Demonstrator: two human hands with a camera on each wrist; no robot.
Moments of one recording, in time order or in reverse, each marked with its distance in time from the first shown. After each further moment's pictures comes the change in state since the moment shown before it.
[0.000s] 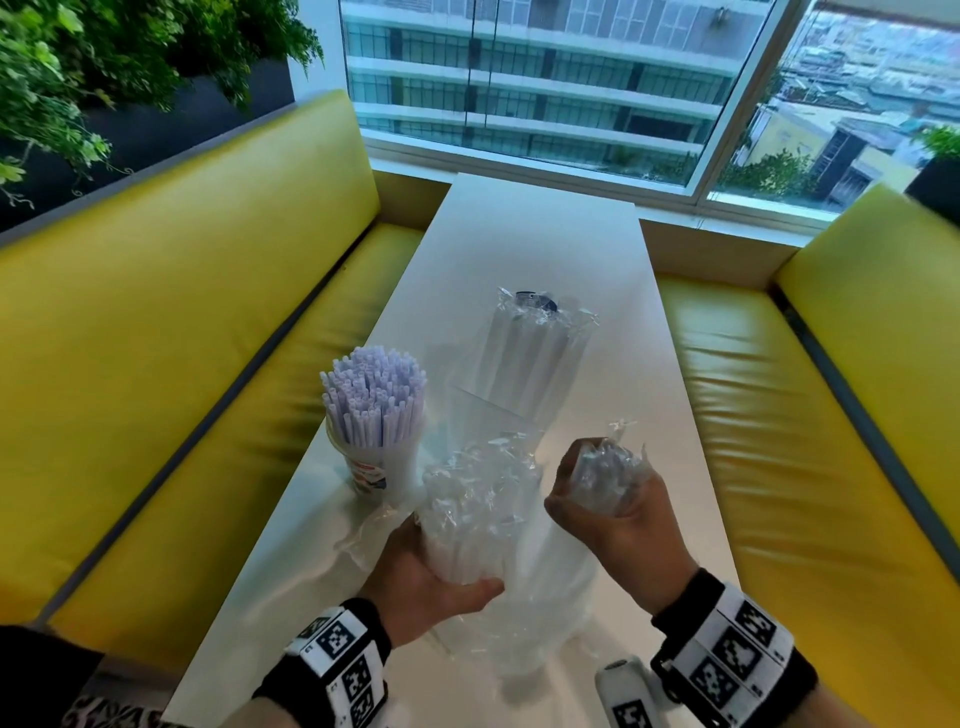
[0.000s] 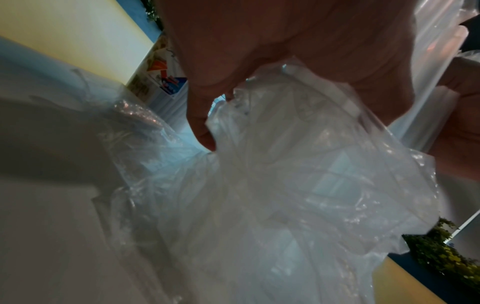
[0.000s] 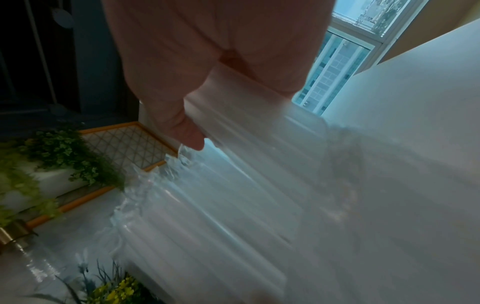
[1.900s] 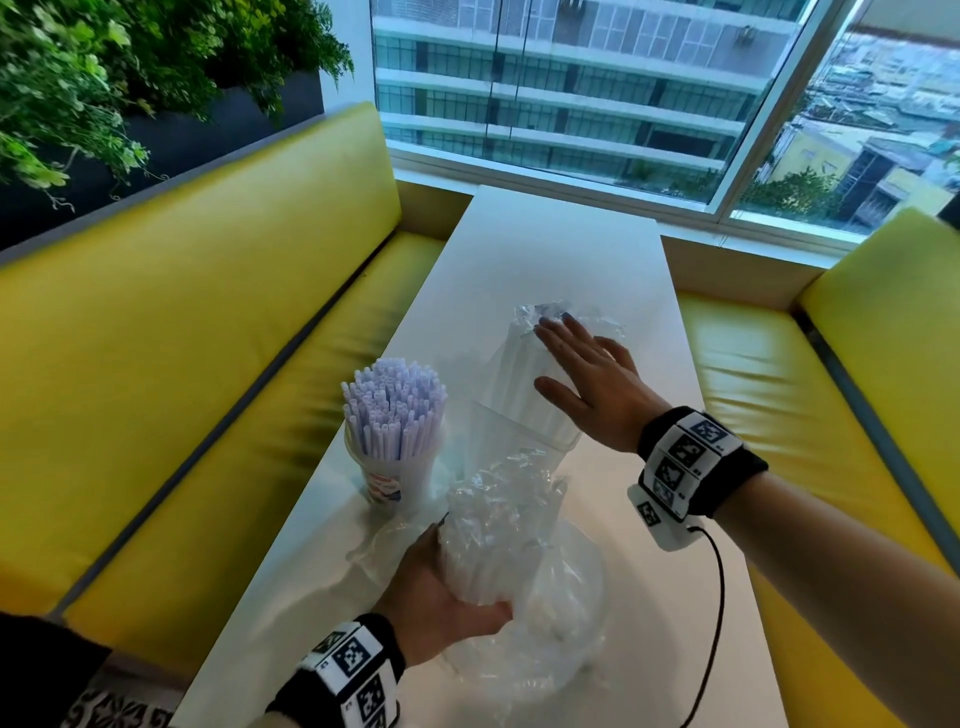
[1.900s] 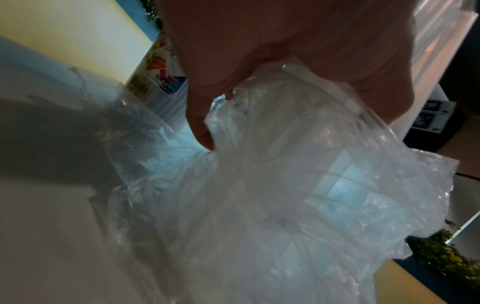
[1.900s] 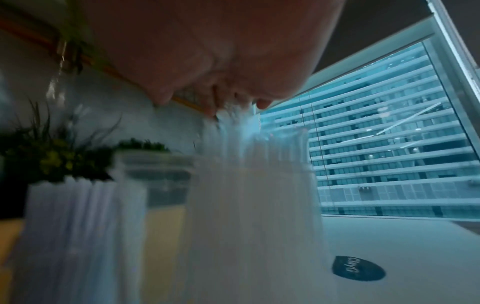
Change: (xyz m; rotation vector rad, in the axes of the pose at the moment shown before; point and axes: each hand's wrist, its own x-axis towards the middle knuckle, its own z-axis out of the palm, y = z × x) left_hand 0.002 0.001 0.000 -0.030 -0.038 -0.036; right_hand 0.150 0.007 -0.017 -1.175 -0.364 -0.285
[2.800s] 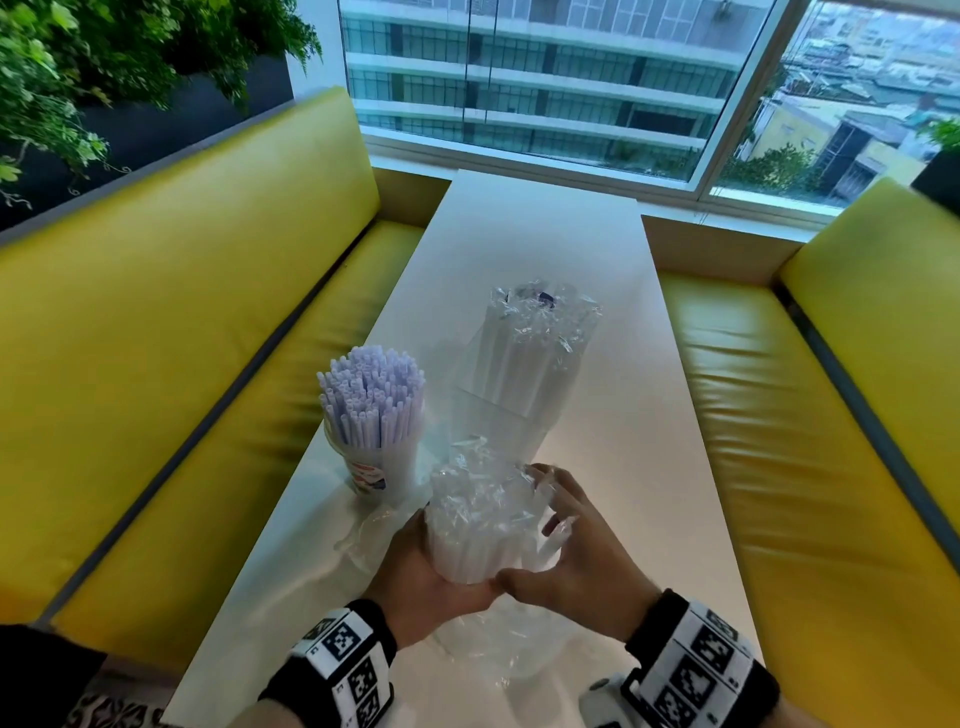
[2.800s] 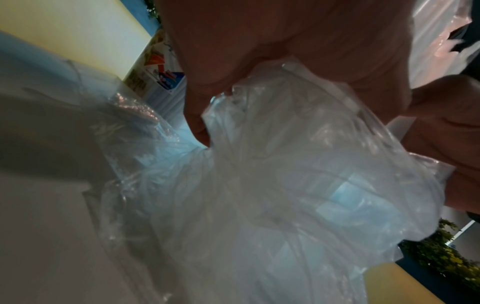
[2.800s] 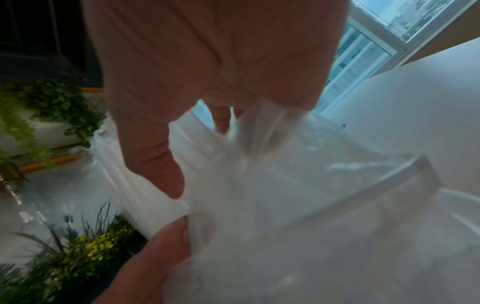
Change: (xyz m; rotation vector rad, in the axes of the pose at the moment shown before) left_hand 0.004 -0.003 0.008 0.006 0.031 0.022; right_hand -0.133 -0.088 0.048 0.815 0.029 0.247
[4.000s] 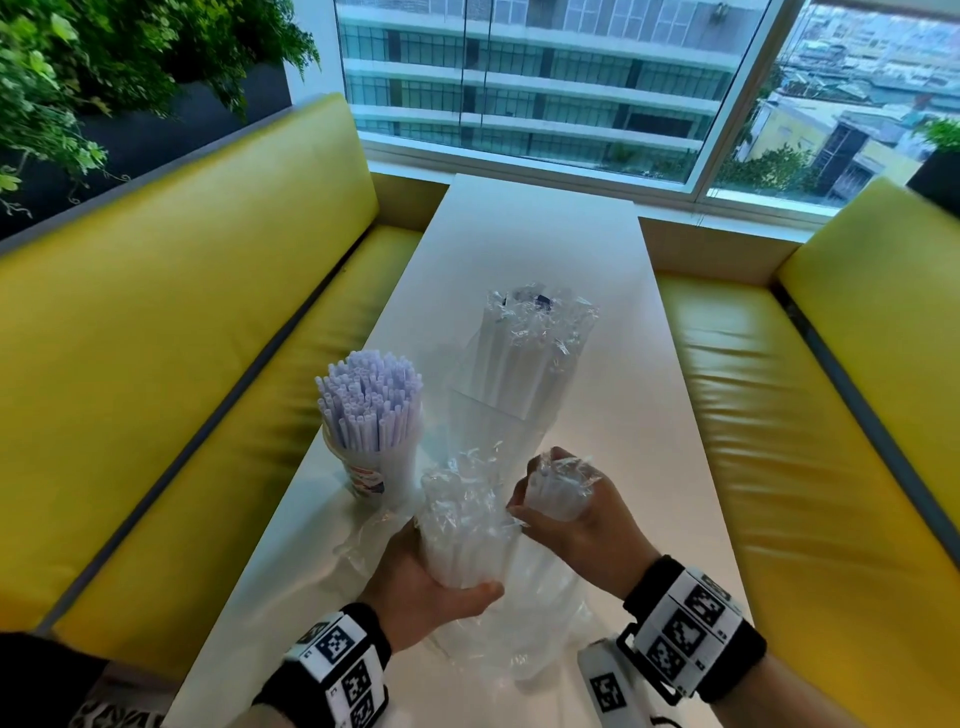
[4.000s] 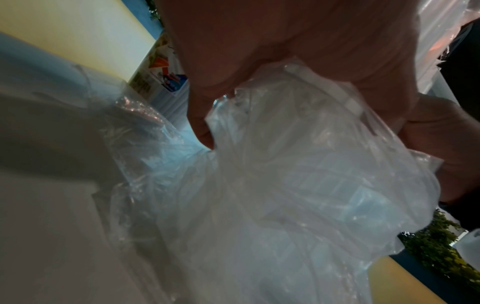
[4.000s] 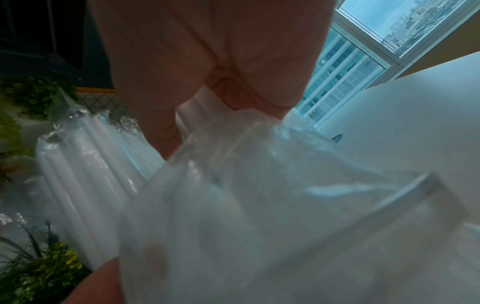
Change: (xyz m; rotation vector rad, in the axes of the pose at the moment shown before) left_hand -0.009 0.012 -0.007 0.064 0.006 -0.034; right_hand 0.025 0.010 -0.010 0.262 0.083 -0.090
